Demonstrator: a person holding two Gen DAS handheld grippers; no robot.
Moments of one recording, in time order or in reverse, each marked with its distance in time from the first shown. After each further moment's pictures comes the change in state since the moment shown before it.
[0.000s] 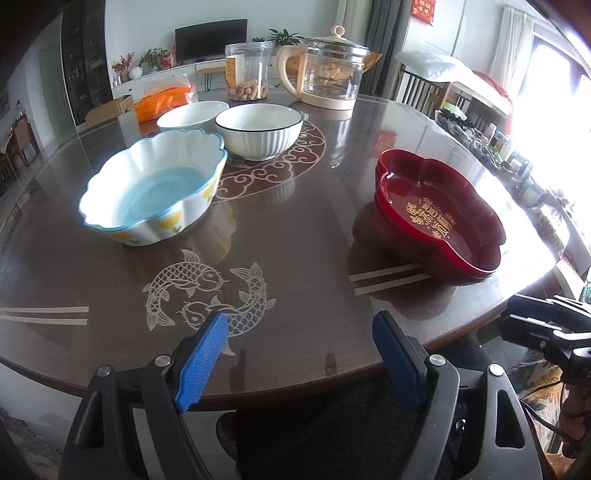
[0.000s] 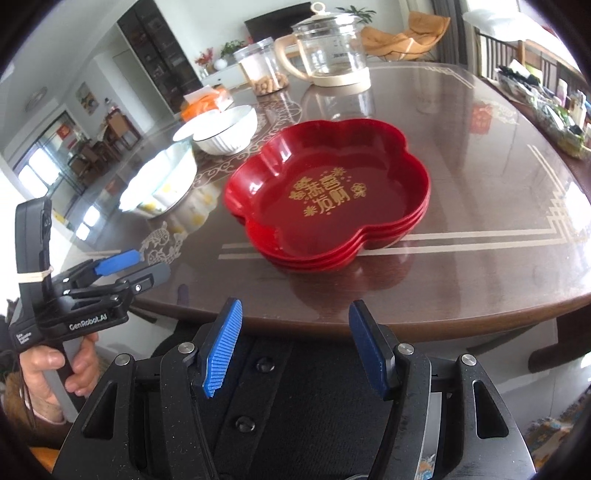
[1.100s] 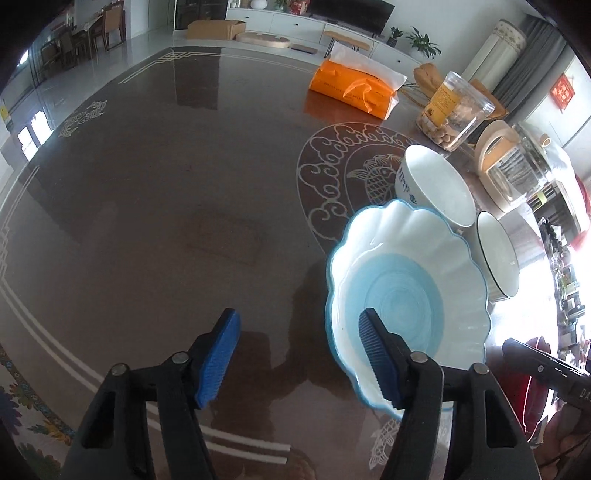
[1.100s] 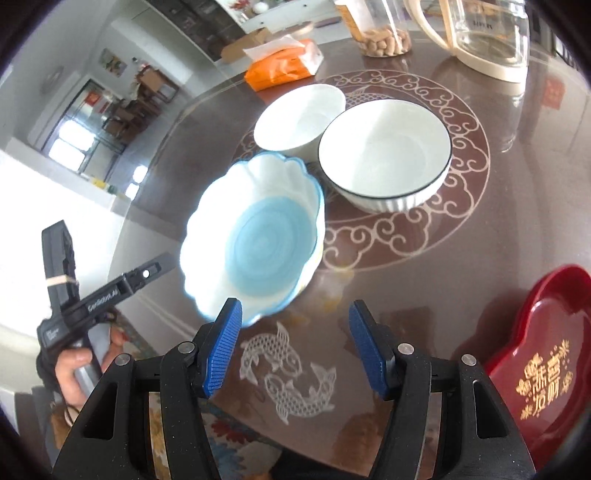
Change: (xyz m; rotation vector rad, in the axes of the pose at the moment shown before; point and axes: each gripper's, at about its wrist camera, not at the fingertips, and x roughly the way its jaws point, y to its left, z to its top) left arm 0.042 0.249 0.106 -0.439 0.136 0.101; right arm 0.166 0.133 0.193 0.034 0.253 0.154
